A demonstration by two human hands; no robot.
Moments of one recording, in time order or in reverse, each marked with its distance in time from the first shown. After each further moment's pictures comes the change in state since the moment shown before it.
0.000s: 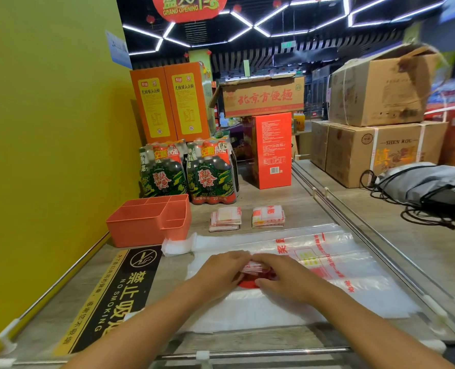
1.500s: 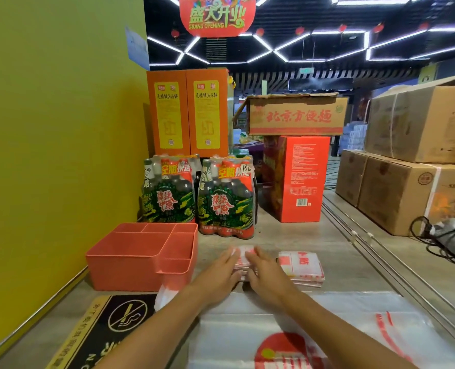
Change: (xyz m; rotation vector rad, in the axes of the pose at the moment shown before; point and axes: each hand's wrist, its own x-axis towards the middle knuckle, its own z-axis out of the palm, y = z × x) left_hand 0.112 -0.177 0.048 -0.207 -0.010 -0.330; right_hand 0.236 0.048 0.035 -0.048 0.203 0.045
